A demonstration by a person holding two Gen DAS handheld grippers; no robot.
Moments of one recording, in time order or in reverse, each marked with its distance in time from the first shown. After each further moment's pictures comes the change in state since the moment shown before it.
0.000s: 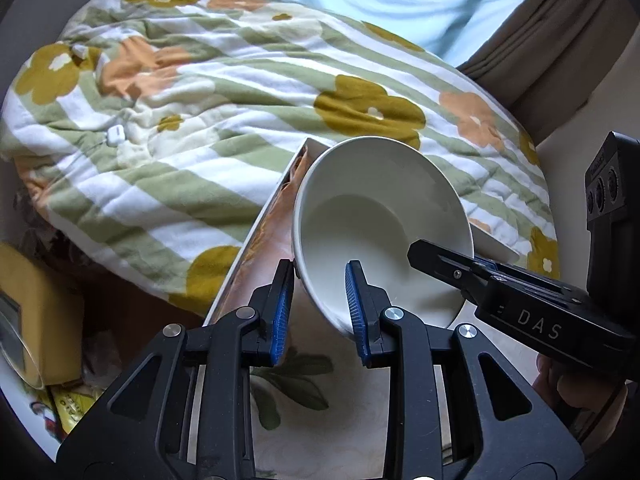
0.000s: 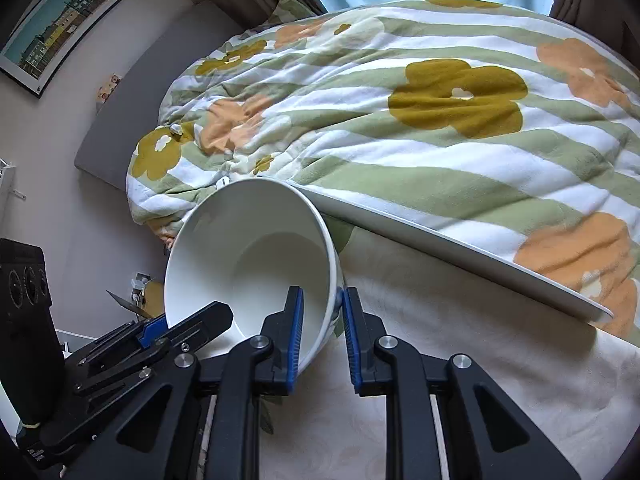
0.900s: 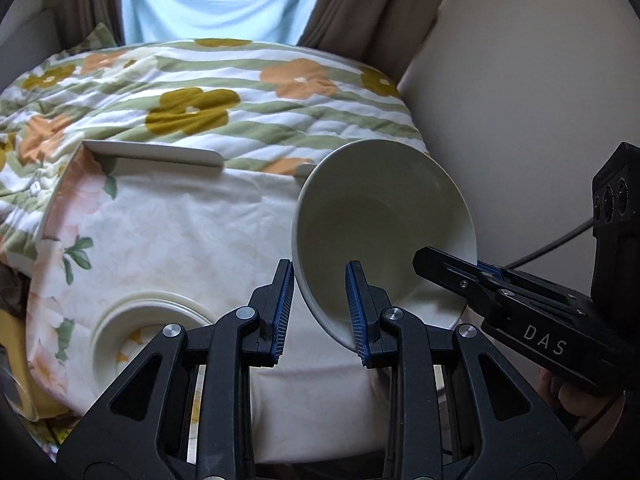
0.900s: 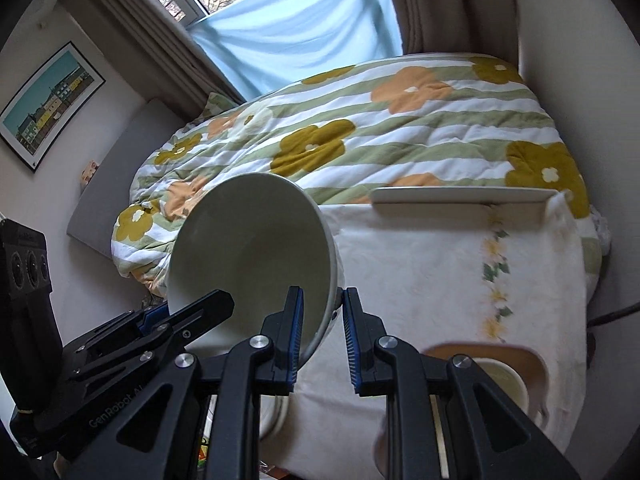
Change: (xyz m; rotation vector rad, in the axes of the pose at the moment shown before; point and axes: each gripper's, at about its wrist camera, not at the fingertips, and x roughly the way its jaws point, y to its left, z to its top) left arm -0.130 -0.276 -0.180 0.331 -0.007 -0.221; right arm -0.294 -0.115 -0.218 0.219 -0.274 -0.188
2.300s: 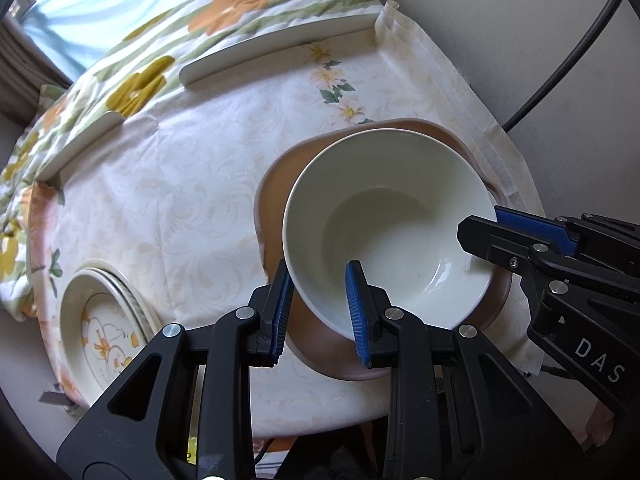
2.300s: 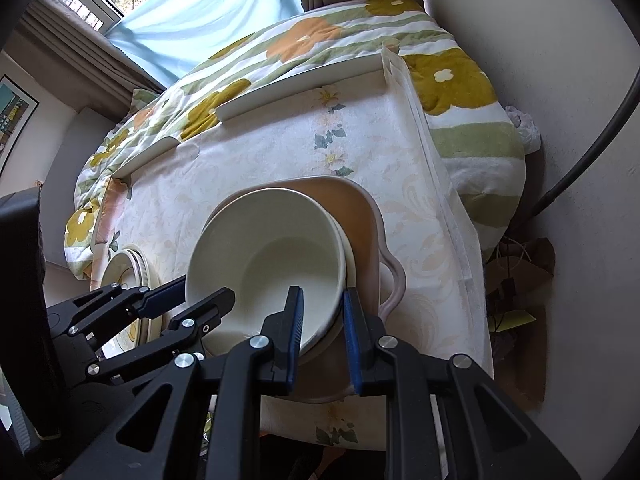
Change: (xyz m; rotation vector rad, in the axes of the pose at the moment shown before) left arm 0.103 -0.120 -0.087 0.375 0.293 0.182; right arm -0.014 -0.119 -0.098 0.174 0.102 -0.160
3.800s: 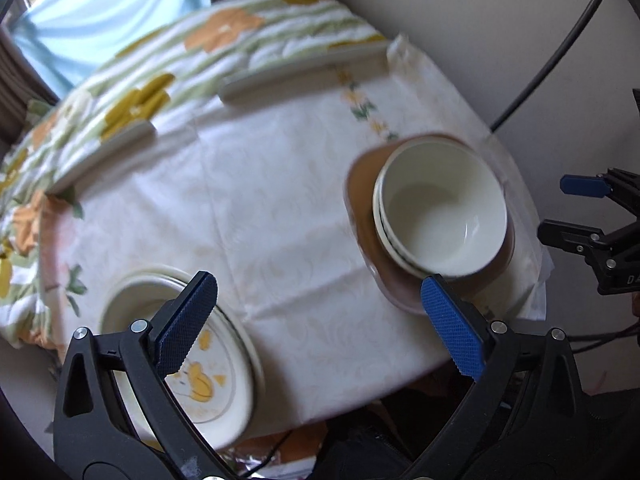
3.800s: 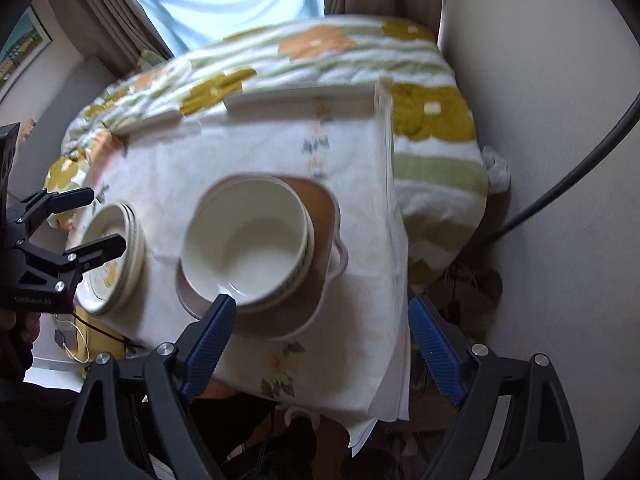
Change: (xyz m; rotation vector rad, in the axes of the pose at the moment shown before) left arm -0.035 0.071 -0.020 0.058 -0.043 -0.099; right arm -0.037 0.001 -0.004 -0.168 0.028 -0.173
